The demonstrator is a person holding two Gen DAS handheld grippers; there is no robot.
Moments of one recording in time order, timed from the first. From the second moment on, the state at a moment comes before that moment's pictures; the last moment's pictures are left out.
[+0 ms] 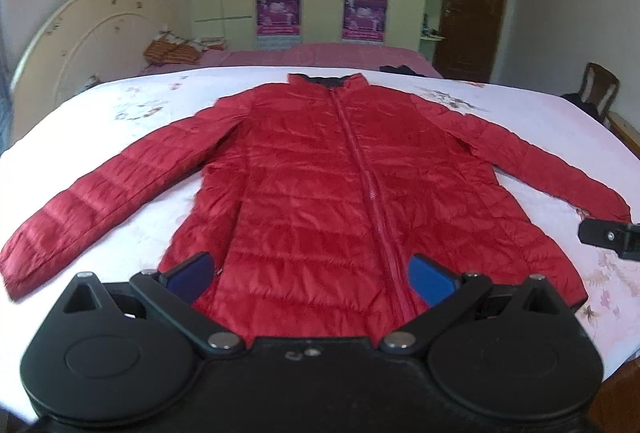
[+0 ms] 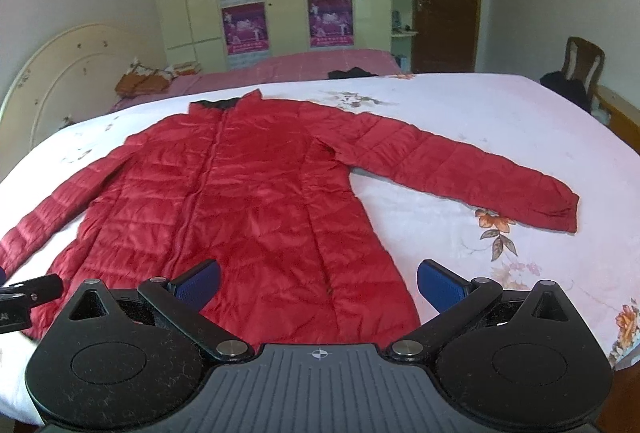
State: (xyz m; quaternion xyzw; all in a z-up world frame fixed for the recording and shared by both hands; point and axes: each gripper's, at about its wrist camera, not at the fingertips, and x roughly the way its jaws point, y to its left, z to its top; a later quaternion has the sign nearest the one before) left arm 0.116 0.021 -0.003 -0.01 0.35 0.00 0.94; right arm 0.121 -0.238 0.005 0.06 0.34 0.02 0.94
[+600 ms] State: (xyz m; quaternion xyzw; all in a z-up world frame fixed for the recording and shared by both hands) left arm 0.227 -0.032 -0.024 -0.01 0.37 -0.12 0.92; right arm 0.184 -0.394 -0.043 0.27 0.29 -0.16 0.91
